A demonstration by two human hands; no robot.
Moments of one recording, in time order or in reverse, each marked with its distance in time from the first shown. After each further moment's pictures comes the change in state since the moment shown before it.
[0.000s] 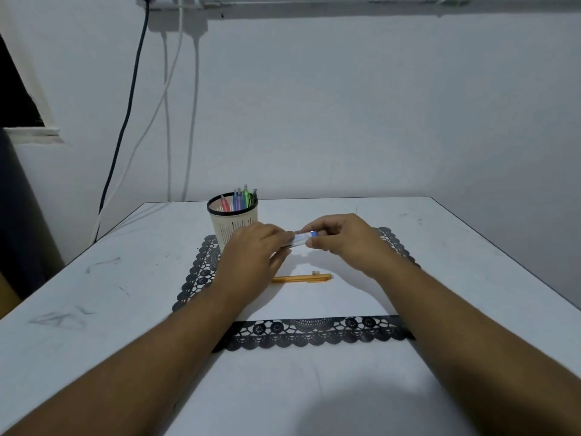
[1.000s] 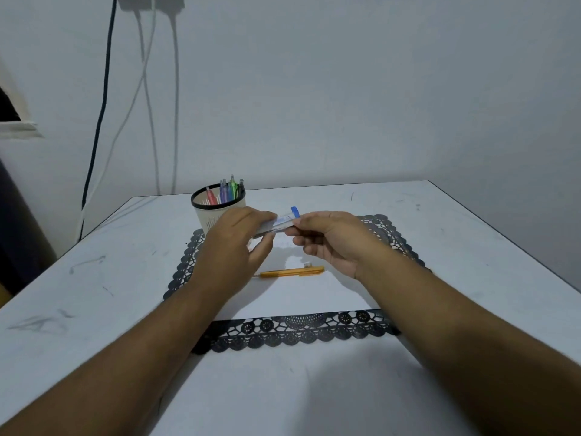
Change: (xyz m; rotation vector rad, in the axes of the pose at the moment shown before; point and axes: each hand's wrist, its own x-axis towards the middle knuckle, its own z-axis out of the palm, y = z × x) left_hand 0.004 0.010 -0.020 -0.121 0.109 -0.053; right_hand -0.001 -0.008 0.019 0.695 0.046 0.324
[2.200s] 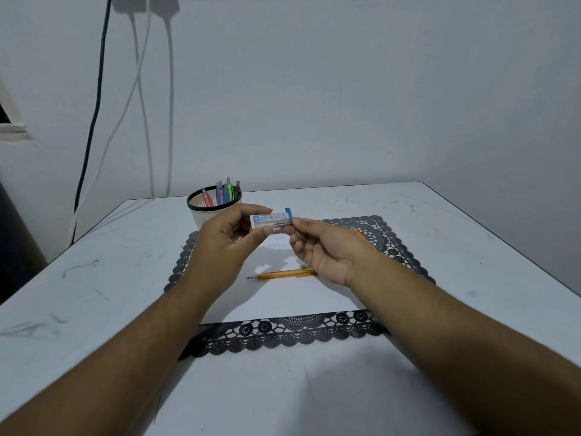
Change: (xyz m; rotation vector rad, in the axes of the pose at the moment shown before) left_hand 0.002 0.000 -0.005 -0.813 -0.038 -0.412; right_hand -0.002 0.006 0.013 0.324 0.042 0.139
